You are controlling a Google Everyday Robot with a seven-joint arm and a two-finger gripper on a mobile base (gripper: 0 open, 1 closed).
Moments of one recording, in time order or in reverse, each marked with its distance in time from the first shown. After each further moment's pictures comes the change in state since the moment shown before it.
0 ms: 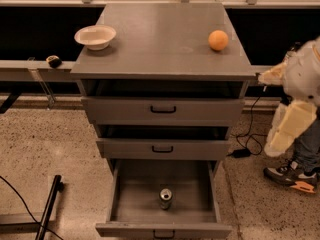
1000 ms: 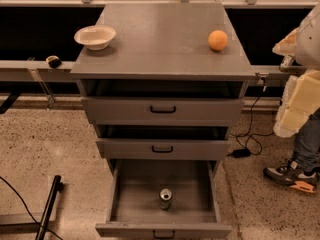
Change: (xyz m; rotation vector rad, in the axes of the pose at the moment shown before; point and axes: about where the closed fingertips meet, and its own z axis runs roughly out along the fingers) arm -0.025 -0.003 -0.063 0.105 0.133 0.016
